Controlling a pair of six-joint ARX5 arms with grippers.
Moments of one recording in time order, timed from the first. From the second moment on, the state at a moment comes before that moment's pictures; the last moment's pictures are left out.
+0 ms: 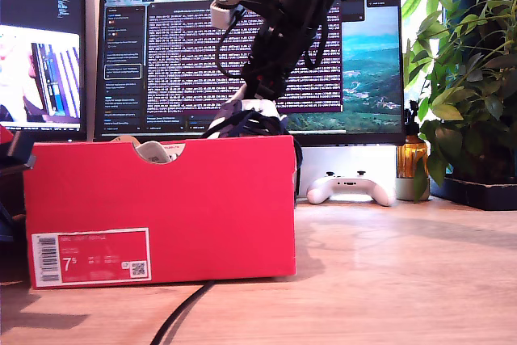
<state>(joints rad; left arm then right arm) -0.63 0.90 0.11 0.22 -0.29 -0.44 0.56 2.00 1.75 -0.44 -0.04 -1.00</state>
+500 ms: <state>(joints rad) -0.63 0.90 0.11 0.22 -0.29 -0.44 0.63 2.00 1.75 -0.36 0.08 -0.97</state>
